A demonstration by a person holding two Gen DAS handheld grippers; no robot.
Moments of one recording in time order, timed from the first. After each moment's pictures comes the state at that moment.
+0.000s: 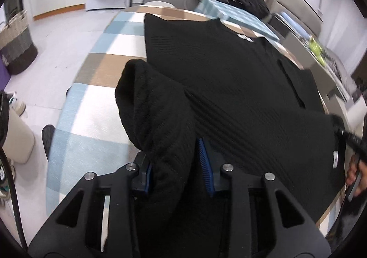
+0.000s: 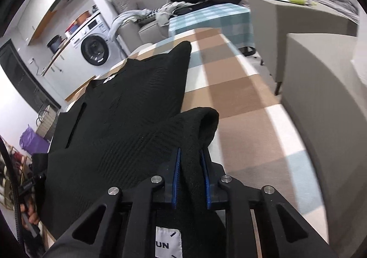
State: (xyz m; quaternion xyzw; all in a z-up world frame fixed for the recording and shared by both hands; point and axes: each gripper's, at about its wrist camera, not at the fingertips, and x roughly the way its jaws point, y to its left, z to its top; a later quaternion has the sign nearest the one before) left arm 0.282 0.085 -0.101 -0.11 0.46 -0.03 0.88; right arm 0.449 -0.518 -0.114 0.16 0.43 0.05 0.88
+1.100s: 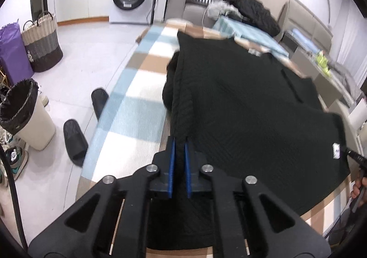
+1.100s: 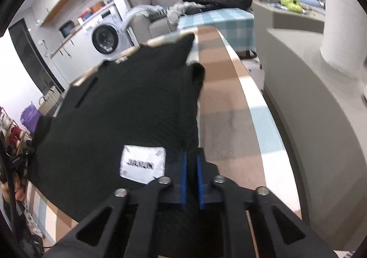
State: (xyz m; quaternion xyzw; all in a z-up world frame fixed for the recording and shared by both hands) left arm 0.166 0.099 -0.069 -0.12 0.39 0.04 0.91; right arm 0.347 -0.530 -0.104 0.11 0.41 0.08 0.90
